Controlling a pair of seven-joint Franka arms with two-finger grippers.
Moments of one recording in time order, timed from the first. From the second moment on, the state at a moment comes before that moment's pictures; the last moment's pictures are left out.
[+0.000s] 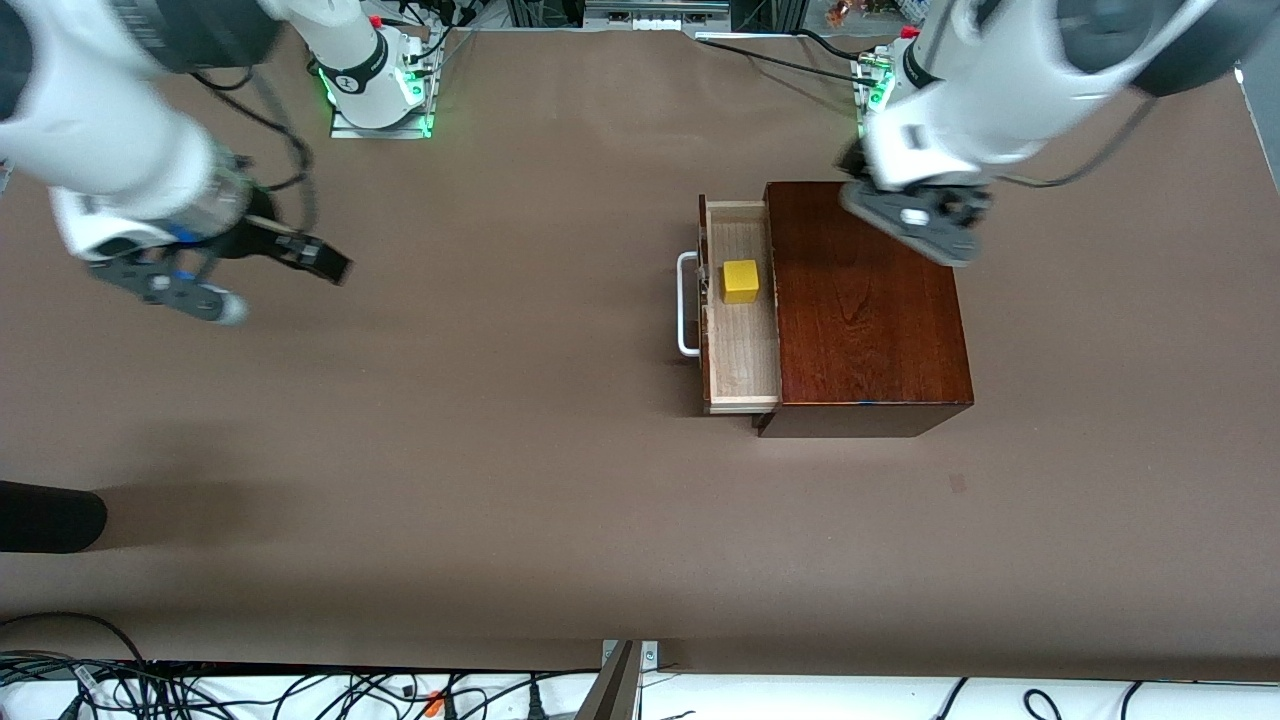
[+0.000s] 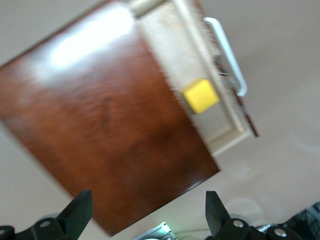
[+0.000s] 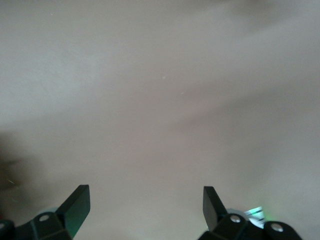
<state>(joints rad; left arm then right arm) -0.41 0.09 -0.05 -1.61 -0.13 1.50 0.11 0.44 0.19 -0.24 -1.41 0.05 1.46 0.51</state>
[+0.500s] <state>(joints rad) -0.61 0.36 -0.07 -1.46 -0.15 1.68 0.41 0.08 0.09 -0.07 -1.52 0.03 1.49 0.11</state>
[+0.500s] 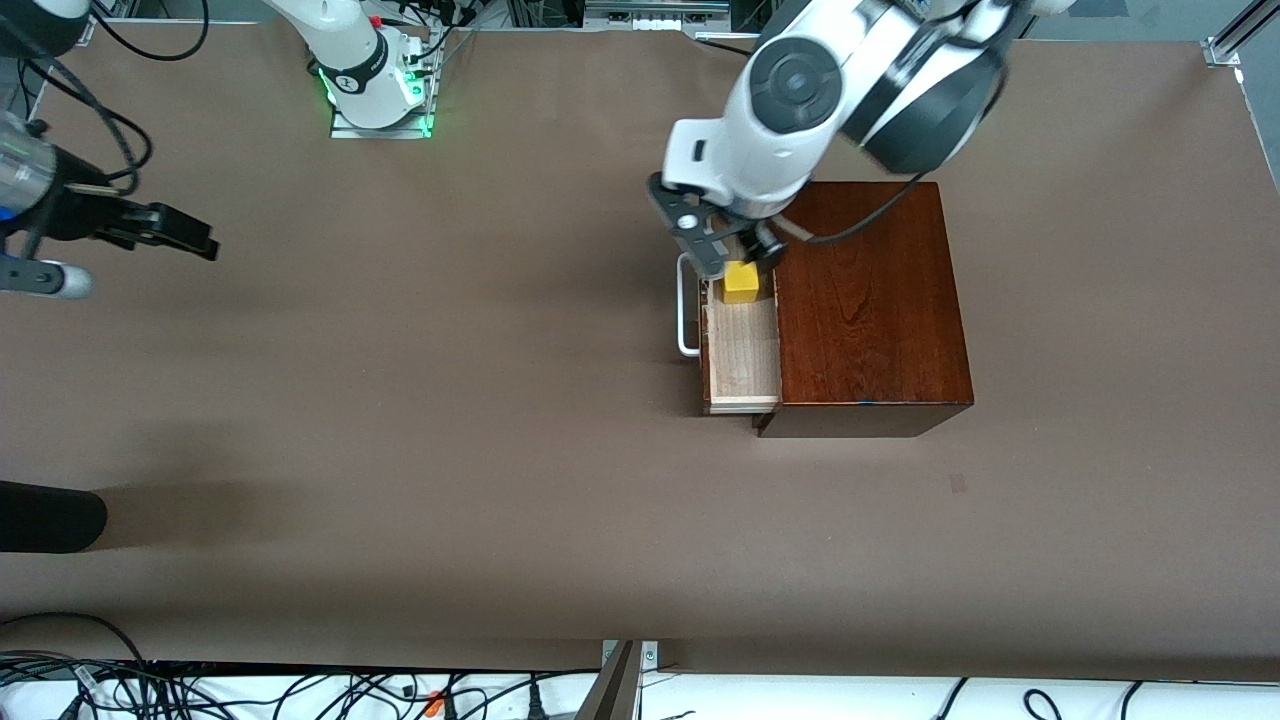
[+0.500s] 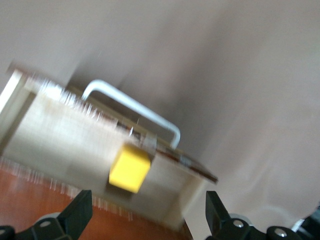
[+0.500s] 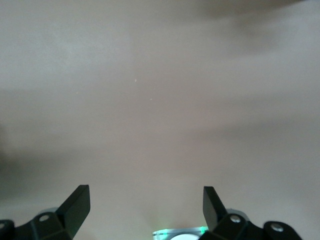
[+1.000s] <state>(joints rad) -0.71 0.53 -0.07 -1.46 -0.16 1.90 0.92 0.06 0.04 -0.05 -1.62 -0.04 1.58 0.03</state>
